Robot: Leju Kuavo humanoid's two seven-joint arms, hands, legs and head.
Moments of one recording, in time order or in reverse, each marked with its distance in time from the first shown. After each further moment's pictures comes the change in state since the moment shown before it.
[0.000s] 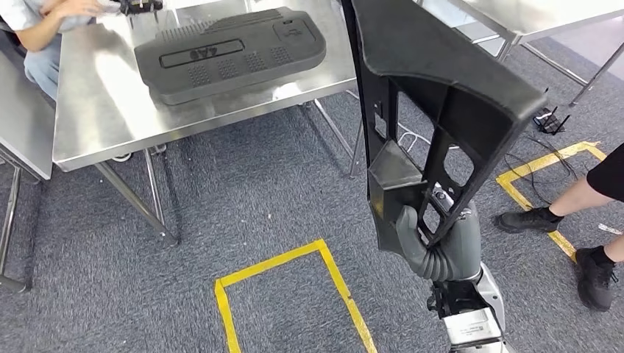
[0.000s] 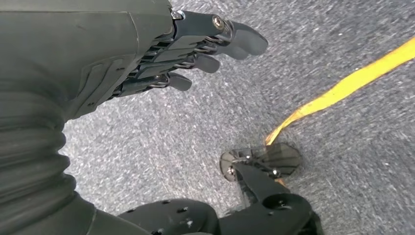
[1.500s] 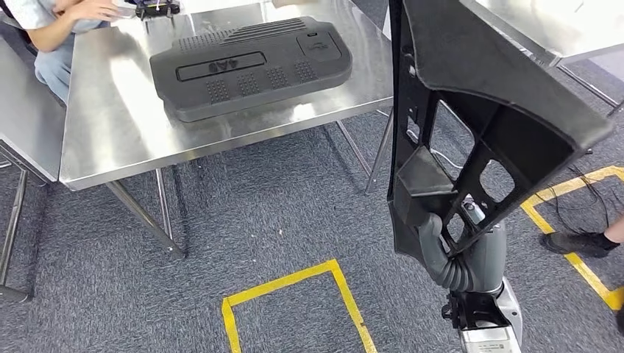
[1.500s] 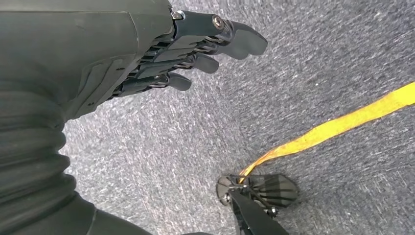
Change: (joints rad) left arm 0.004 0.034 0.044 -0.001 -0.011 0.010 -0.007; right arm 0.064 -0.019 -0.063 -0.031 -0.015 -0.052 -0.036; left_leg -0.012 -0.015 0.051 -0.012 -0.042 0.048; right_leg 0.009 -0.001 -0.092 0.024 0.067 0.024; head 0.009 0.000
